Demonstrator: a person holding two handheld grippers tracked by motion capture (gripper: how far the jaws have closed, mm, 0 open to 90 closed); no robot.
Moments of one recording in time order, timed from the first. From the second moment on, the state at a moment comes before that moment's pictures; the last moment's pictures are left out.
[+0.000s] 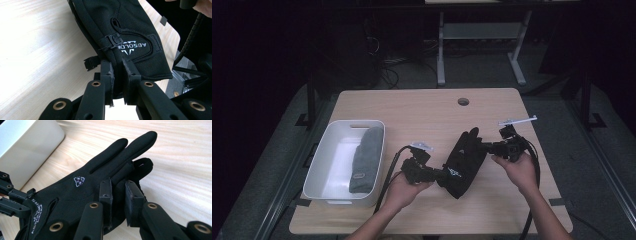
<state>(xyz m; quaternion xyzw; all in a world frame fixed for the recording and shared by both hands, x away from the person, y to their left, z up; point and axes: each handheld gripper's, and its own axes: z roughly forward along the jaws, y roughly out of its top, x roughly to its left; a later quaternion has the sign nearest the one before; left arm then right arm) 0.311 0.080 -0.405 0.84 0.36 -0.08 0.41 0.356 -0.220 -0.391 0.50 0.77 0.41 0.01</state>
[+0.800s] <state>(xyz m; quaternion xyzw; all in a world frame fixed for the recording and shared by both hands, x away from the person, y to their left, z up) 0.310 0.123 -0.375 0.82 0.37 -0.06 0.43 0.374 -0.175 -0.357 0.46 0.78 0.42 0.01</state>
